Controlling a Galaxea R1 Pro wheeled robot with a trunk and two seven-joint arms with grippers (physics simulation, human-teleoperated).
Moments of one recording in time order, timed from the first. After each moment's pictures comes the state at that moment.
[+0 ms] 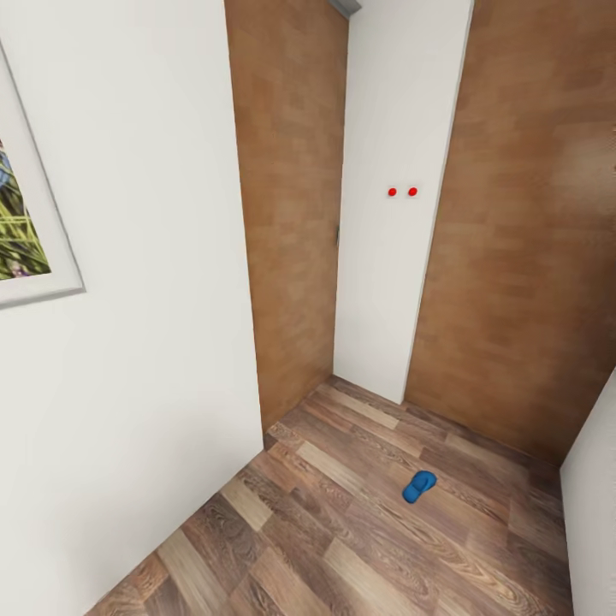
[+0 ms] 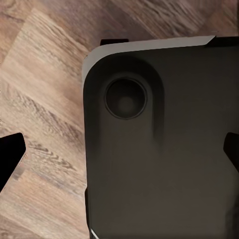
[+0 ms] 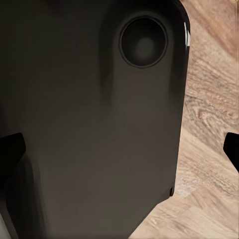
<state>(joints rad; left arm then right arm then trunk) 0.00 0.02 0.00 -0.03 -0.01 -0.14 0.00 -0.01 0.01 0.00 0.01 0.00 -0.01 0.00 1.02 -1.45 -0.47</state>
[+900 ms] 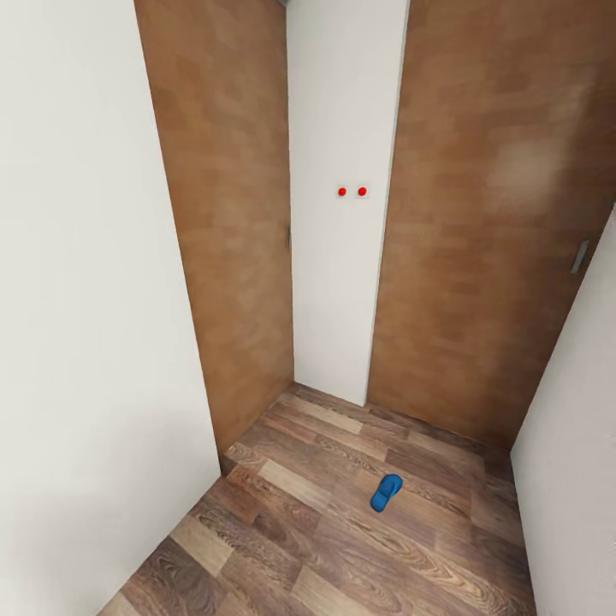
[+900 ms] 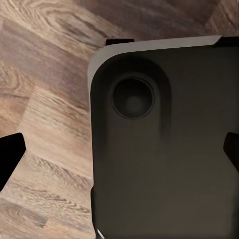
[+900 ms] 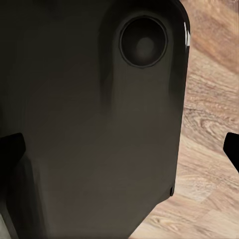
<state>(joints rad) 0.00 0.03 0.00 -0.03 -0.01 -0.14 0.00 -0.01 0.01 0.00 0.01 0.00 -0.01 0.00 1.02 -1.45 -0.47</state>
